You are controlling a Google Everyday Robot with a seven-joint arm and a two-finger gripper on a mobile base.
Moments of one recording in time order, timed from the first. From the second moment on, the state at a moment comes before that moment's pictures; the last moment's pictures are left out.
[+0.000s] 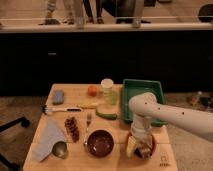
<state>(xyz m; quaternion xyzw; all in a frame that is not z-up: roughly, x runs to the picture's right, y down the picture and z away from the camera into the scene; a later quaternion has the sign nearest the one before) 0.169 0.305 0.715 -0.48 0.31 0.46 0.68</state>
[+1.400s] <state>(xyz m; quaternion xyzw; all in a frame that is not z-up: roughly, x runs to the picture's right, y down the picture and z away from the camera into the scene) 0.187 0.283 0.720 -0.54 0.25 0.47 0.65</state>
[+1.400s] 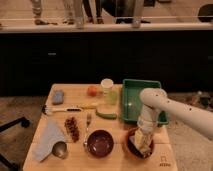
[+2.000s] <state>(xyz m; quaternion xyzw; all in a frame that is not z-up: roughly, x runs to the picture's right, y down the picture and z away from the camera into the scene) 0.184 0.262 0.693 -0.52 0.22 0.46 0.68</state>
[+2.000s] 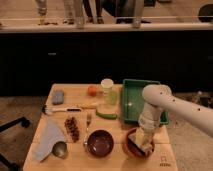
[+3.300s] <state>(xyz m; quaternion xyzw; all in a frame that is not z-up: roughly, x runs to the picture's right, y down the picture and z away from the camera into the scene) 0.141 0.256 0.609 -0.50 0.12 0.38 0.77</state>
